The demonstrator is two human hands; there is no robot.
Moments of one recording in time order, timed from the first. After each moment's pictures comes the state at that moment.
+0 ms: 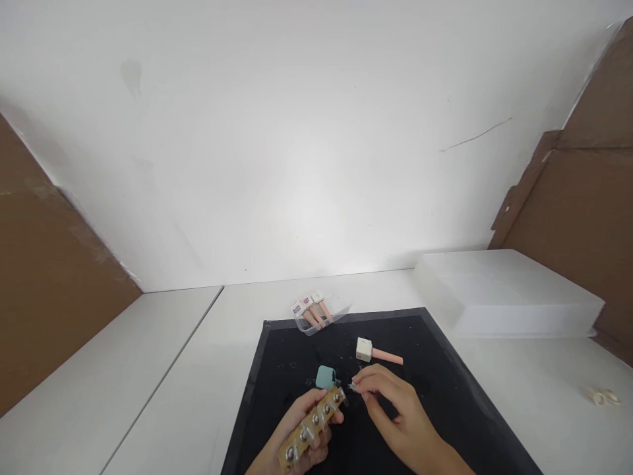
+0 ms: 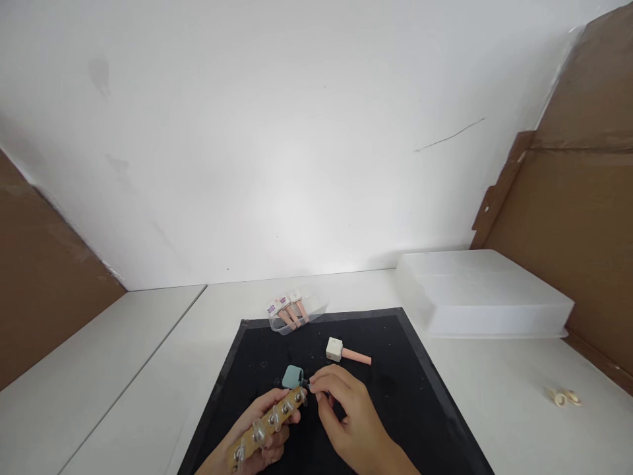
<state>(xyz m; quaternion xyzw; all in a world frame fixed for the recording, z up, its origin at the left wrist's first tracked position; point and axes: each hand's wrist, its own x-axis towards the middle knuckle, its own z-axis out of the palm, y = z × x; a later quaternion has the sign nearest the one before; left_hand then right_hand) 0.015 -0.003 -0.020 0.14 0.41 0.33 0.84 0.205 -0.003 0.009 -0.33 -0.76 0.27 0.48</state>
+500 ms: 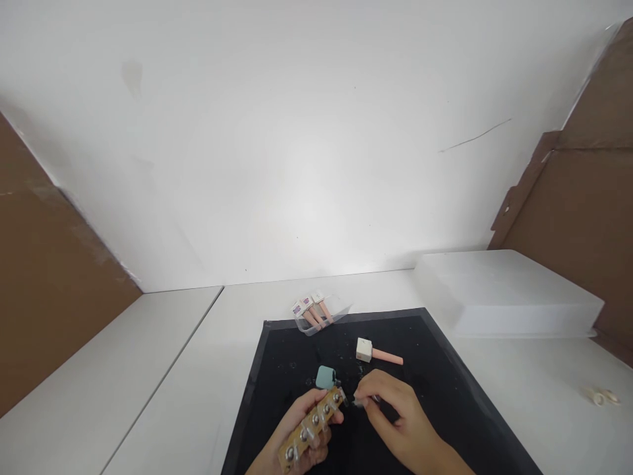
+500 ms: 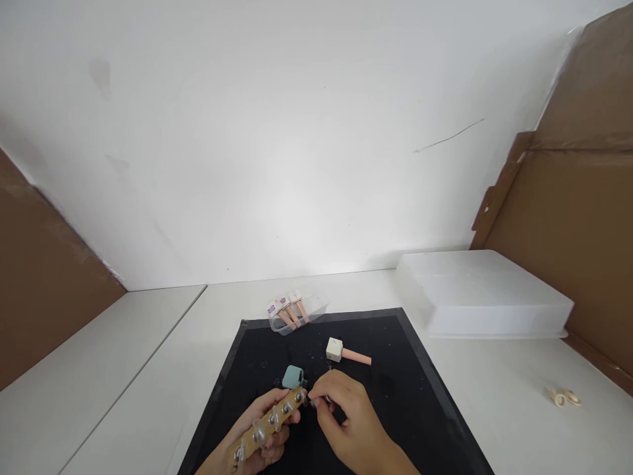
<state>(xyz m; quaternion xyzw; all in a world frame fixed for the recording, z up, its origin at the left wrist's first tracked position) 0.016 -0.002 -0.016 0.13 0.41 0.33 0.84 0.205 -0.004 0.013 -0.32 -0.77 0.28 0.48</state>
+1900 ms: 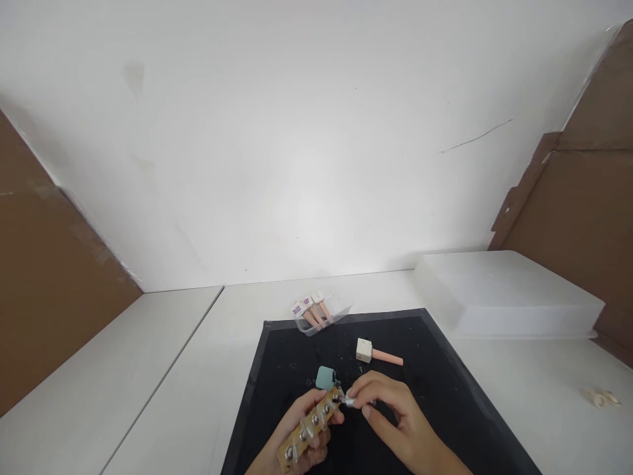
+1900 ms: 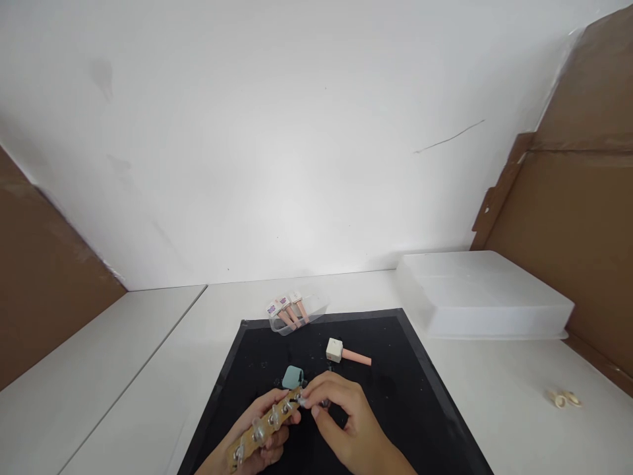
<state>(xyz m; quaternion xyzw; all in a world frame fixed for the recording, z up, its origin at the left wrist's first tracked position) 0.016 -0.002 -0.016 0.12 0.40 0.33 0.84 0.204 -0.008 0.026 -0.28 -0.73 0.36 0.51</state>
